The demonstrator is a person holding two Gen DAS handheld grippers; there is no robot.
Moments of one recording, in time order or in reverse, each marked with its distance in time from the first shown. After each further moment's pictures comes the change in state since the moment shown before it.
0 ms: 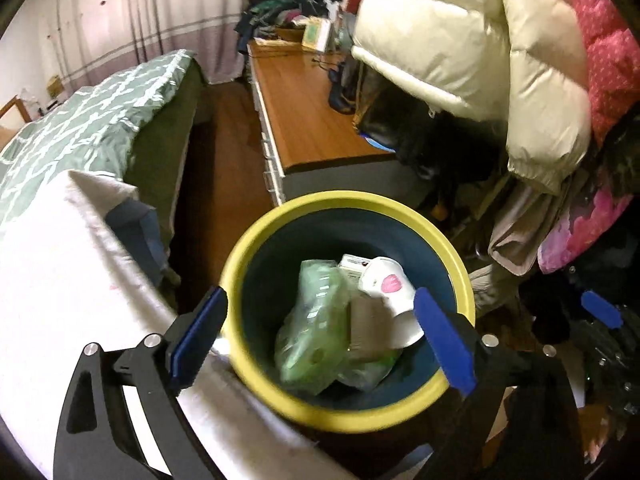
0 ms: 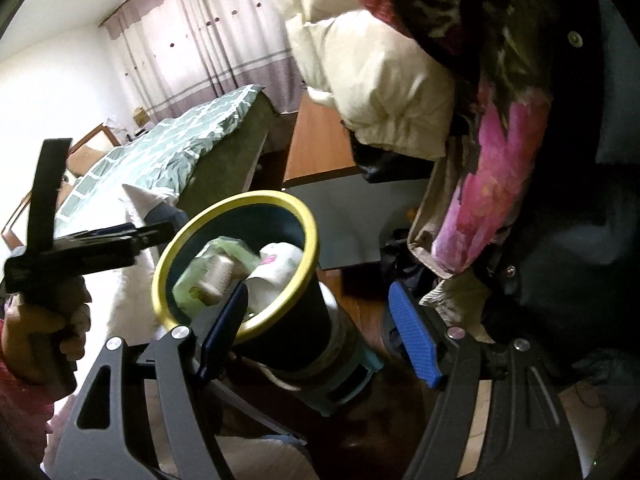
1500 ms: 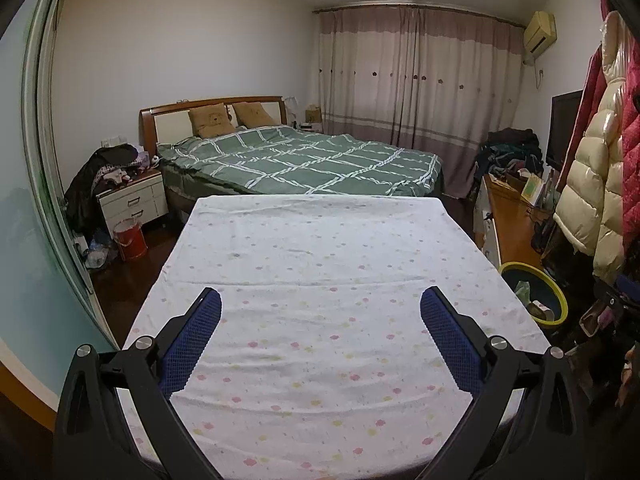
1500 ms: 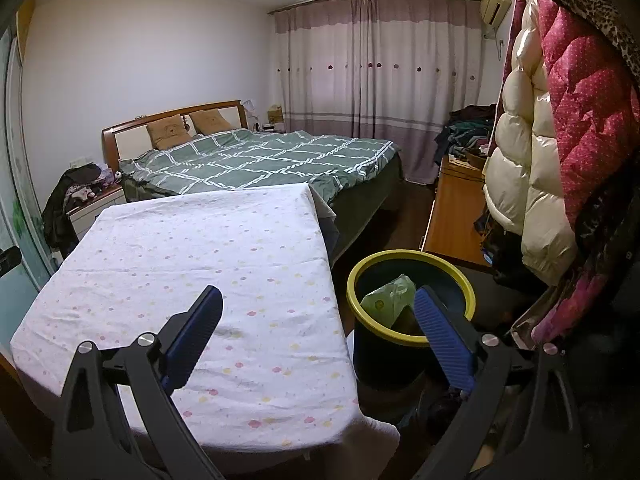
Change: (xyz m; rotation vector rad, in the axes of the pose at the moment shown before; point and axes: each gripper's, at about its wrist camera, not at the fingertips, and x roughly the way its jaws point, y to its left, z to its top) left arm -0.407 0.097 -0.325 -0.547 -0.405 0.658; right arm -0.146 0.183 -0.066 -0.472 -0.198 0.267
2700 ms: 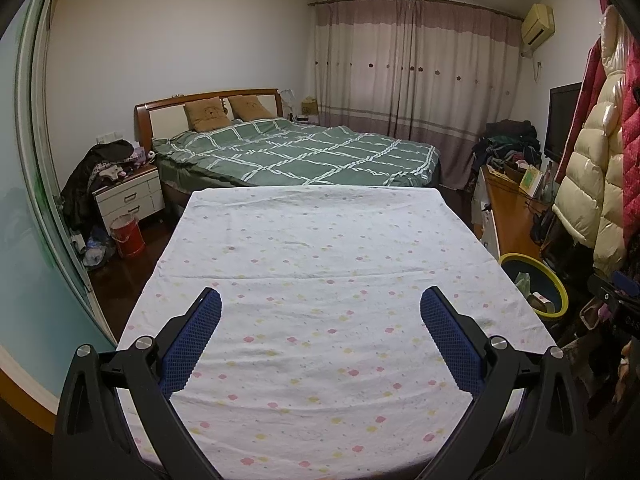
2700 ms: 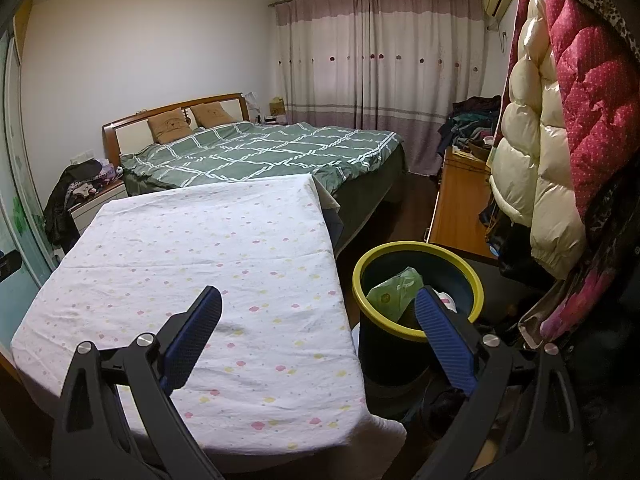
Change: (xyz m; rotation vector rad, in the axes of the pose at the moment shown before) left arm 0.012 -0.009 -0.003 0.011 0.029 -0.007; right arm 0.014 0.002 -0.003 0.007 0.027 0.011
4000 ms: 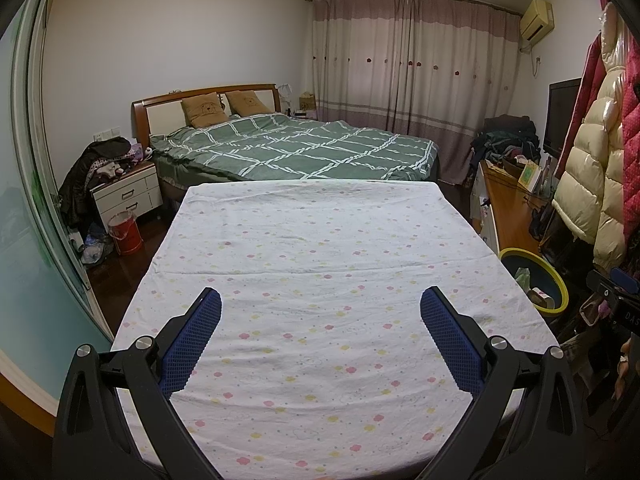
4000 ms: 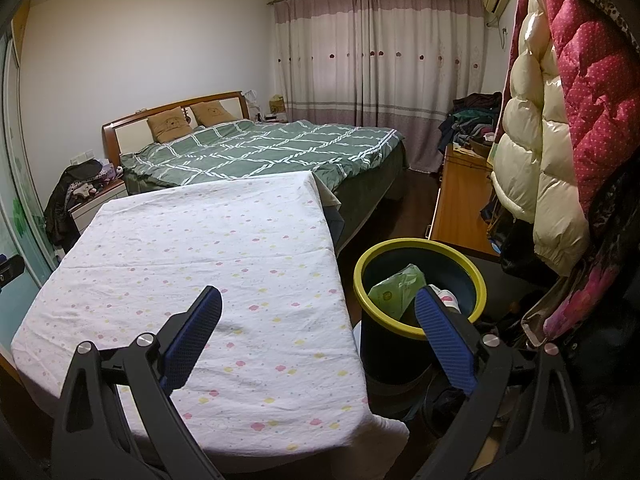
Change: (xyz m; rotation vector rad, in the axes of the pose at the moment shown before) left arm 0.008 -0.006 -0.007 0.004 0.015 -0.006; right arm 0.002 0.001 -0.002 0.003 0.005 0.003
